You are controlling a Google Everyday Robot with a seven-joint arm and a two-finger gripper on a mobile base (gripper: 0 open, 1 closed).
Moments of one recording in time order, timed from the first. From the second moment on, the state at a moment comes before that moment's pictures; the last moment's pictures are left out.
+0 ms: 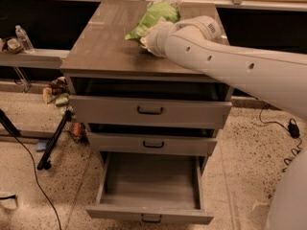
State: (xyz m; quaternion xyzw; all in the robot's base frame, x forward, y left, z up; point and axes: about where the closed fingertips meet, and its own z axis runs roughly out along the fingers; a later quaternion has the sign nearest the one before) arm 0.780 0.012 0.890 -0.43 0.71 -0.04 0.56
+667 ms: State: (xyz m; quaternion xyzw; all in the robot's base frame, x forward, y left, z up) arm 0.807 -0.006 0.915 -0.41 0.70 -0.07 0.59
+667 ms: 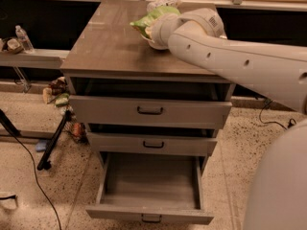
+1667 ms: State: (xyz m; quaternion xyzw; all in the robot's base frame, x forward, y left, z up) arm 0.846 -0.070 0.991 -0.37 0.66 -0.14 0.64
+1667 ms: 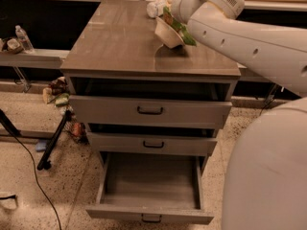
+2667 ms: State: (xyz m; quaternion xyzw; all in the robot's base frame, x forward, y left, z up) arm 0.790 -0.082 0.959 -0.29 0.72 -0.02 0.63
